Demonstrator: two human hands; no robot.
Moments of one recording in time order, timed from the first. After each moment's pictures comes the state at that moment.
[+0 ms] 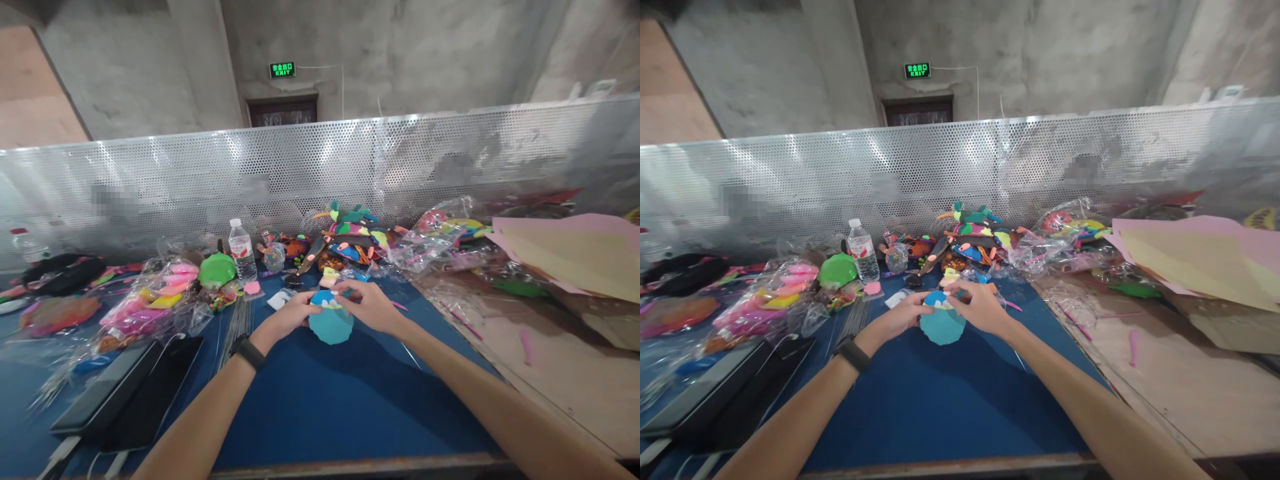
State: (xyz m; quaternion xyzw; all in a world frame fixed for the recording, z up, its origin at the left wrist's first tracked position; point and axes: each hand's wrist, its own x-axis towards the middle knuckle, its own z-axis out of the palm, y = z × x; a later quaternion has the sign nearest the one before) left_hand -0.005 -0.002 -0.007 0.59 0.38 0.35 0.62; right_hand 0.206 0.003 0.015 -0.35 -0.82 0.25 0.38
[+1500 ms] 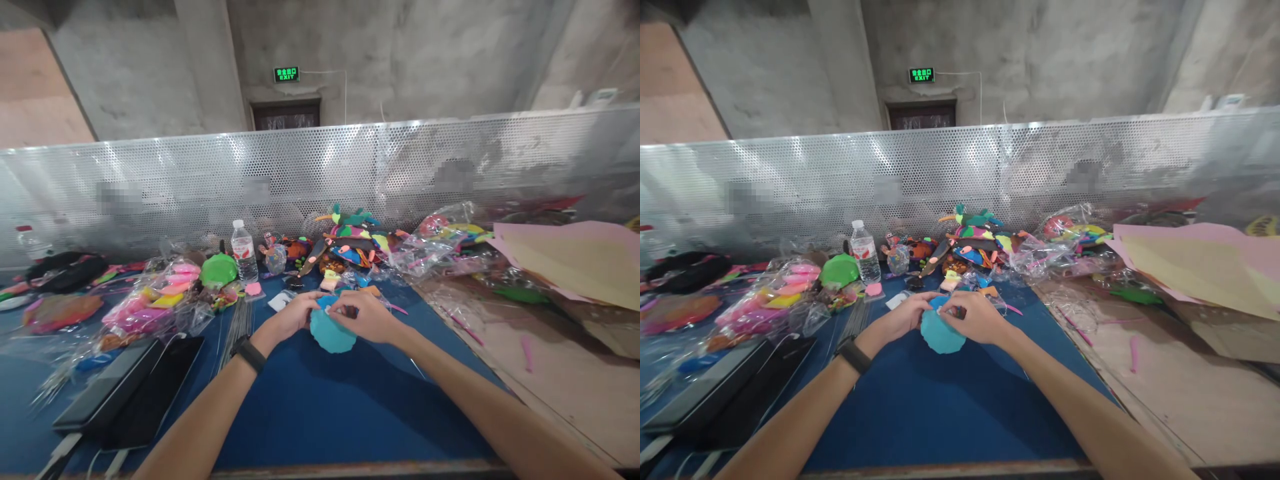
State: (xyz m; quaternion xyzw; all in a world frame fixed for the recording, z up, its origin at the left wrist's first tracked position) left_hand -0.001 0.003 -0.005 0.52 0.37 0.38 0.67; right_hand 0.201 -0.006 0.015 -0.30 -0.89 0.13 0.32
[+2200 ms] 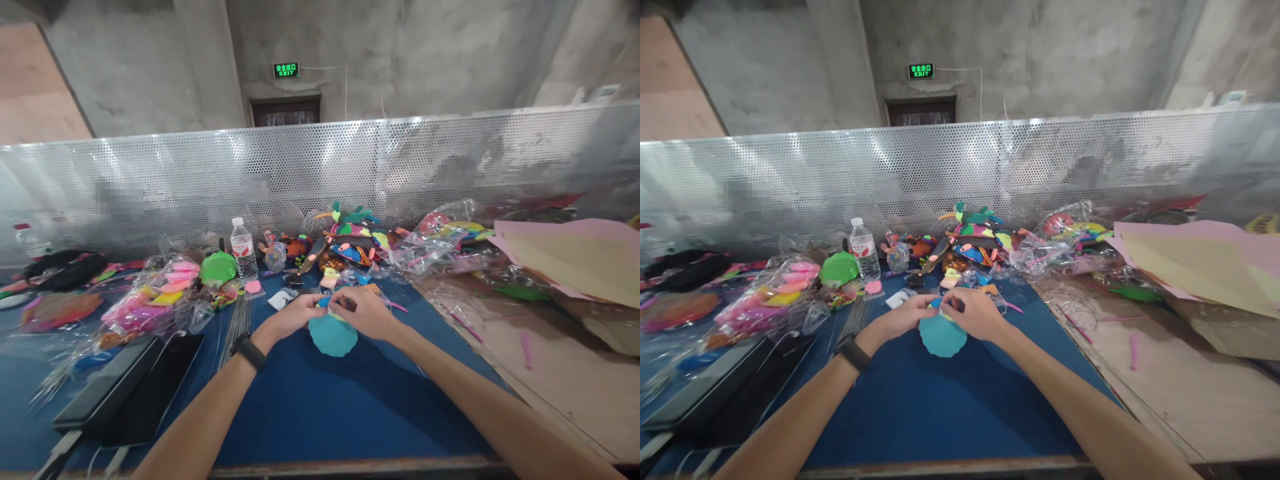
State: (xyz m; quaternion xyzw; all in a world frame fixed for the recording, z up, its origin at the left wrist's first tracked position) left_hand -0.004 -0.003 -0.008 0.61 0.33 0.33 0.64; right_hand 0.196 -0.003 0.011 -0.38 -0.86 0.13 0.32
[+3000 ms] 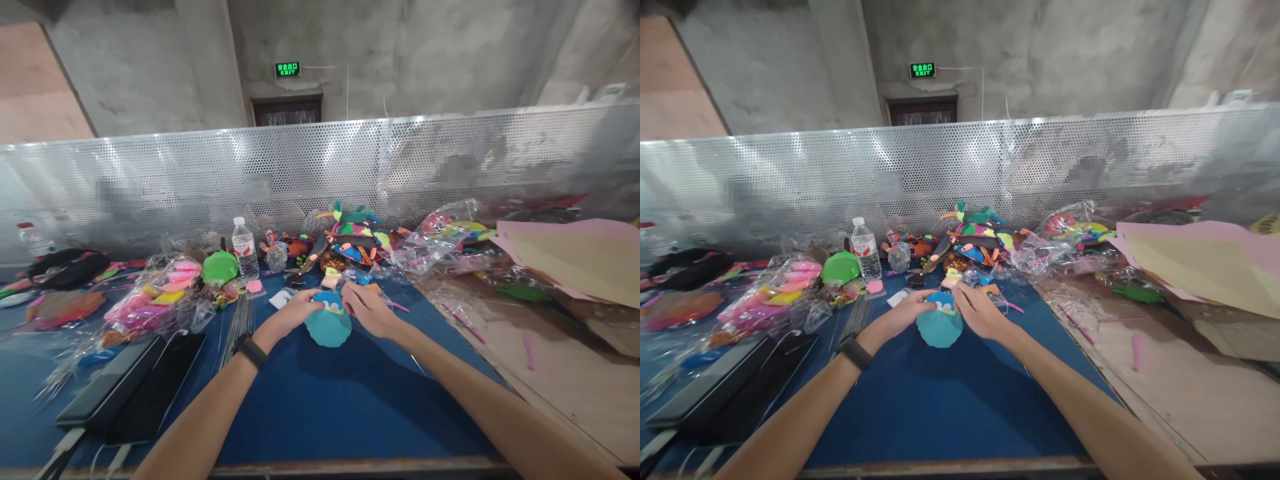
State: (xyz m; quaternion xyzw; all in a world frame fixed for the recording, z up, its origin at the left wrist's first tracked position) left_hand -0.004 0.005 -0.014 0.60 0.37 0.40 0.58; right_hand 0.200 0.000 0.011 -0.34 -0.84 0.23 0.36
